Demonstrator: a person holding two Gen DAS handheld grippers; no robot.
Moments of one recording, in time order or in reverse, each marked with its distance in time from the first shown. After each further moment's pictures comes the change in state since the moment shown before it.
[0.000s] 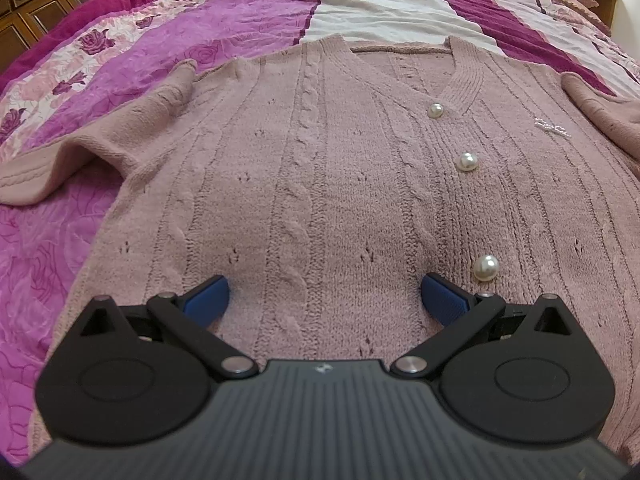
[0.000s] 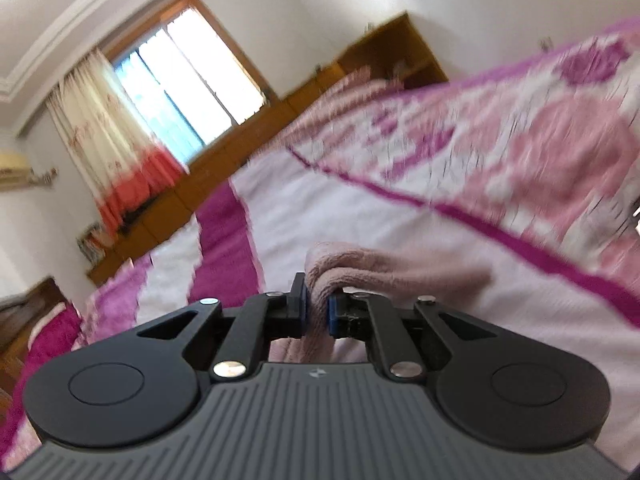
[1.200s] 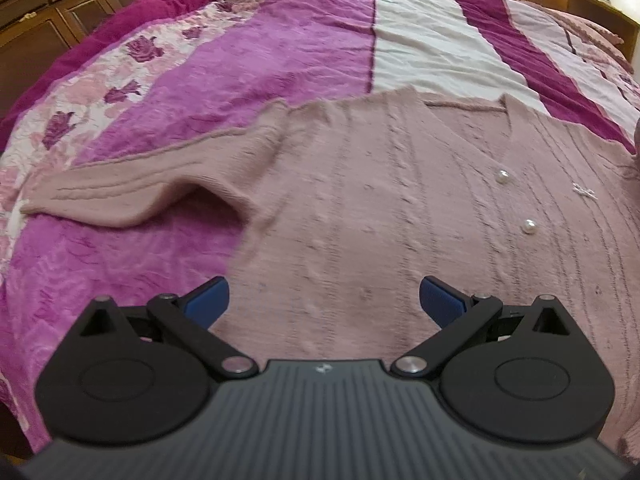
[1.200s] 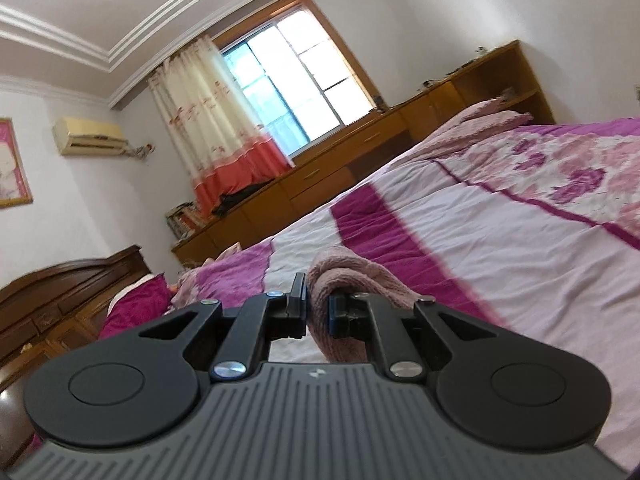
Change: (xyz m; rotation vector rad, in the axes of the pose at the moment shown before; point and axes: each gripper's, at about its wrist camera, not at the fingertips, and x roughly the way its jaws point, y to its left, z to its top) left arm -0.045 0.076 0.028 -0.063 -0.038 0.052; right arm -0.108 0.232 -0.052 -0.167 0.005 0.263
